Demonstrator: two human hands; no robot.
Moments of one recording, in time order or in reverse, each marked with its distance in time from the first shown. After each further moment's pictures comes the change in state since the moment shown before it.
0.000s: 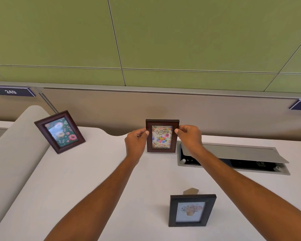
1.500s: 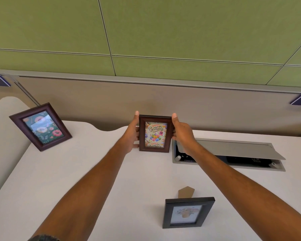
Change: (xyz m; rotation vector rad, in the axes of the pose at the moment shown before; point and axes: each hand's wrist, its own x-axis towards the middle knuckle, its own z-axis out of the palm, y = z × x) left_hand 0.046 0.008 0.014 -0.165 -0.438 -0.549; right_hand 0.016 0.002 0.017 0.224 -0.165 0.224
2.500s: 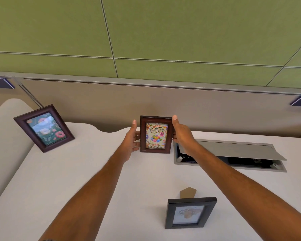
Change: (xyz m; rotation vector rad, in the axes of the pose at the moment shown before) left_hand -0.002 -0.029 -0.015 -0.012 0.018 0.075; right_hand 0.006 0.004 0.005 -0.049 -0.055 0.028
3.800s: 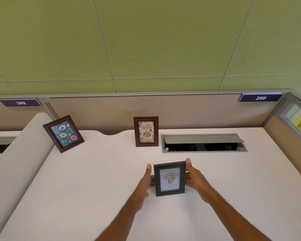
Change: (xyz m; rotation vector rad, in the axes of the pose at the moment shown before) left_hand -0.235 -0.142 0.073 0.136 -0.123 -0.102; right_hand -0.238 0.139 -0.092 0.052 -0.058 0.154
